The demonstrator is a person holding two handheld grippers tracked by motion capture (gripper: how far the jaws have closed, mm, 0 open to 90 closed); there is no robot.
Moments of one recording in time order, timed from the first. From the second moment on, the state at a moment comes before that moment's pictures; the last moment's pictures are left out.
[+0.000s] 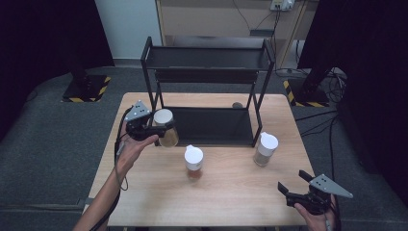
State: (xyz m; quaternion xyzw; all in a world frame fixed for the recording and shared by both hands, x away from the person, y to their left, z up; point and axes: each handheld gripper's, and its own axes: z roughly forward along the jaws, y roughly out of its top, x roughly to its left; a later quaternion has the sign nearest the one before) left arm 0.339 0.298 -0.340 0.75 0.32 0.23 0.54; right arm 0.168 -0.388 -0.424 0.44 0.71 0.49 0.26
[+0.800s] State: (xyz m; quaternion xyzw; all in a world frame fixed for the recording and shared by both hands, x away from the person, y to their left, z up) left arm 0.382 0.256 -0.361 0.72 0.38 0.27 0.51; right arm 0.170 -0.389 -0.425 0.43 0.71 0.50 0.25
